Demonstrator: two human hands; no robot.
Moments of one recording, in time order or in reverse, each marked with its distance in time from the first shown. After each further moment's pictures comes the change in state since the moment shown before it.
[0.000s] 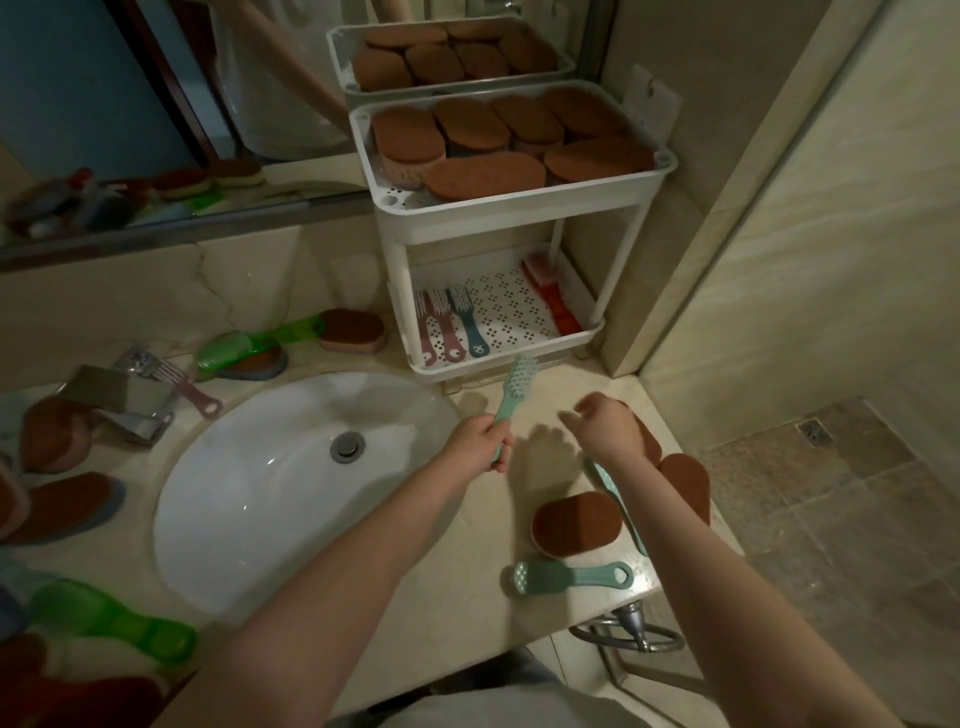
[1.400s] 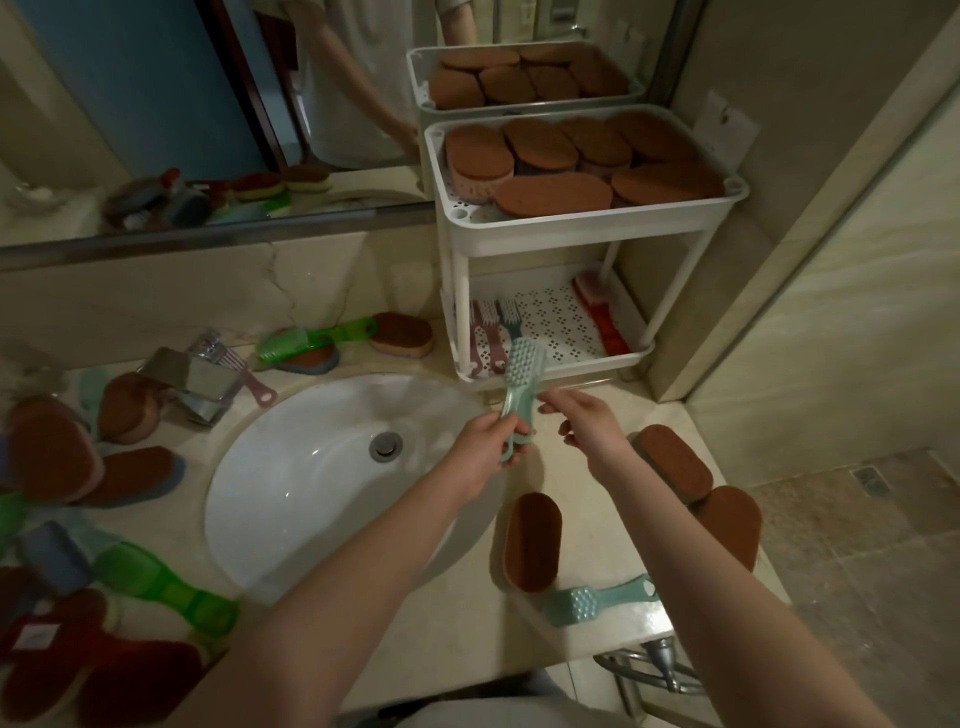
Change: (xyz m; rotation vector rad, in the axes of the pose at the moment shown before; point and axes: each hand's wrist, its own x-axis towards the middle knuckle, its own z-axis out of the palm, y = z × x) left_hand -0.019 0.003 -0.029 -0.455 0.095 -0.038; right_hand -0.011 -0.065 0.020 0.693 -0.266 -0.036
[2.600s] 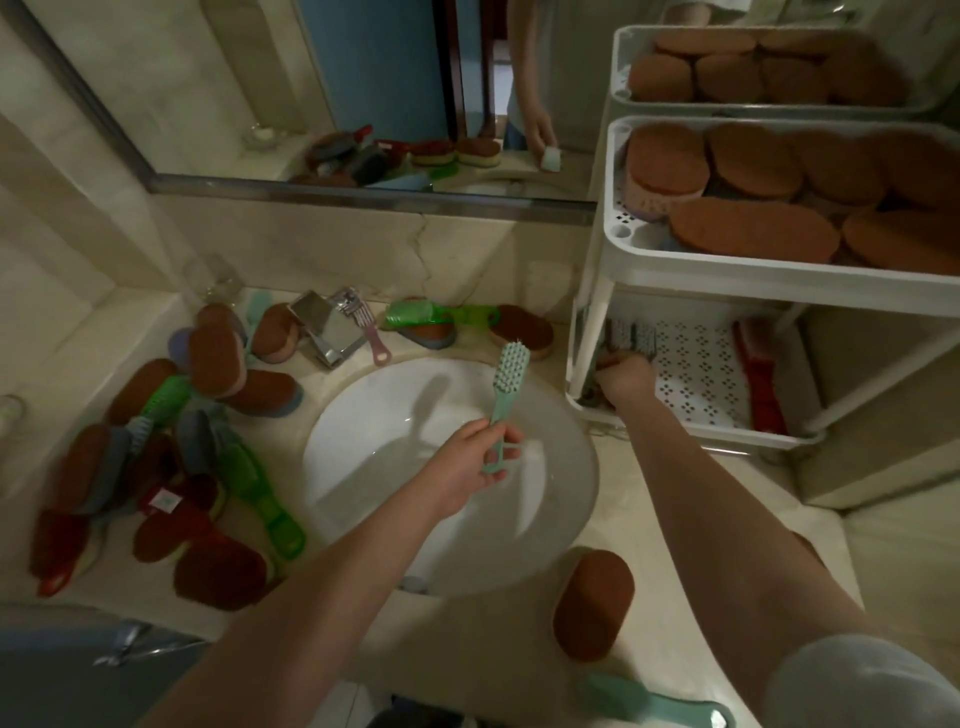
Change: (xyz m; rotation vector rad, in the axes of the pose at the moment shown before) left_hand -0.011 -0.006 -0.089 -0.221 0.310 -0.027; right_hand 0.149 -0.040 0.097 -0.591 -0.028 -0.114
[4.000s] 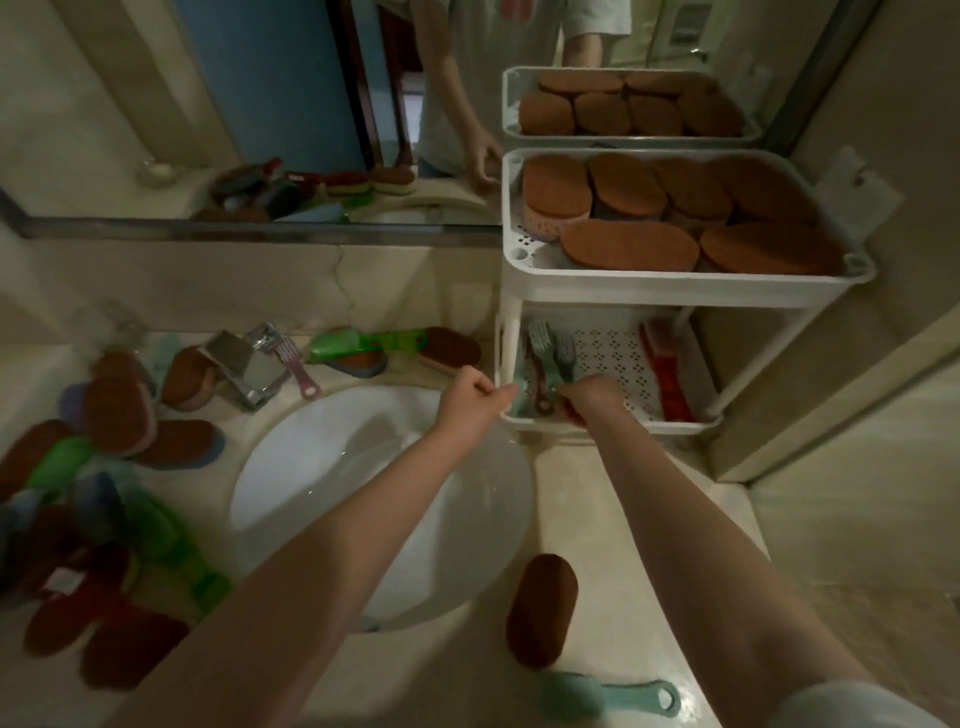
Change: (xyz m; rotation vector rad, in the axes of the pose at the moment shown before) left_hand 0.039 0.050 0.073 0.486 0.165 0.288; right_hand -0.035 0.014 -0.053 0.271 -0.004 0.215
